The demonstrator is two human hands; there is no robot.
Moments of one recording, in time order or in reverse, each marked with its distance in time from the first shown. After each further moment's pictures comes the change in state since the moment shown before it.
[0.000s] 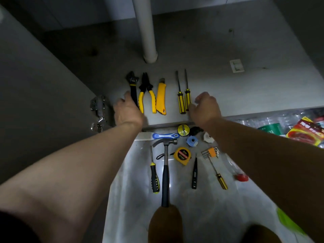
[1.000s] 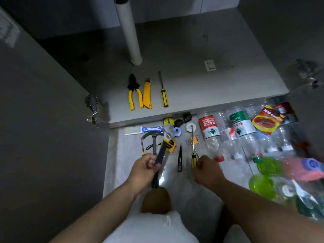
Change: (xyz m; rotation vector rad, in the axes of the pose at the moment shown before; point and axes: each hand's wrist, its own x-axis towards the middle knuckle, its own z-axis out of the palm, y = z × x) left_hand -0.209 -0.048 0.020 -0.704 -0.606 -0.146; right_hand -0.181 0.129 -0.003 -0.013 -0.315 0.334
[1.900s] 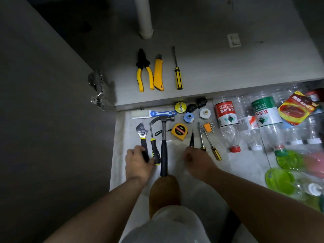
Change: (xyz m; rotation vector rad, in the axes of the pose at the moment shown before) left_hand 0.043 -0.080 -0.031 0.539 0.320 -0.042; right_hand 0.025 -0.020 0.059 -0.251 -0.135 -0.271
